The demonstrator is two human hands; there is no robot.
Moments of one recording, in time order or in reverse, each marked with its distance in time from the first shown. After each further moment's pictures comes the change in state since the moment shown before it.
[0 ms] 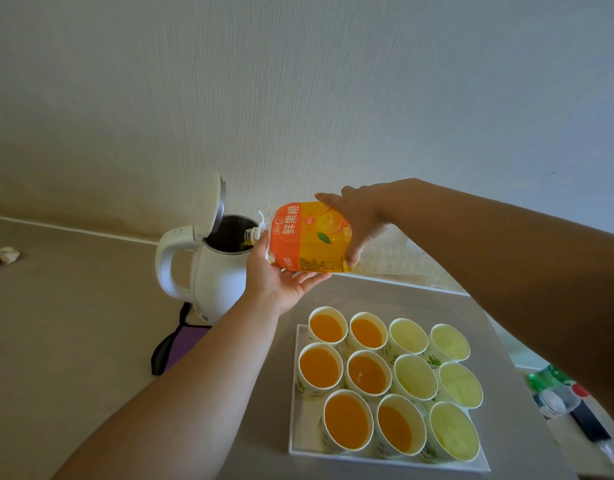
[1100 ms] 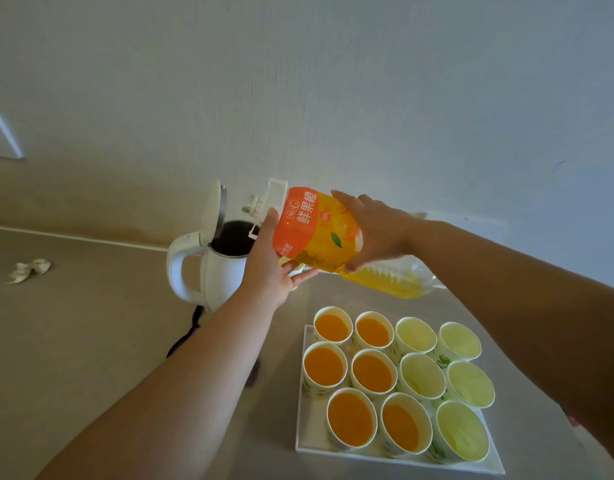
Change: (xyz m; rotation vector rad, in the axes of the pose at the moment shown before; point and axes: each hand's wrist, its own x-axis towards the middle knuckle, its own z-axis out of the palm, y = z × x) left_hand -0.030 0.004 0.028 0.382 0.097 0.267; right_hand -0.020 0.016 0.049 0.402 0.310 -0.058
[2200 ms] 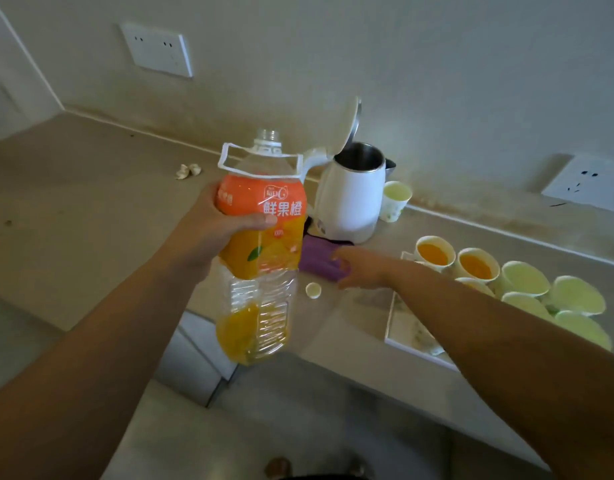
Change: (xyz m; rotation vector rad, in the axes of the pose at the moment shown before) left_hand -0.181 0.077 -0.179 0.766 0.255 0.353; right_hand -0.028 -0.174 0.157 0.276 -0.402 -0.177
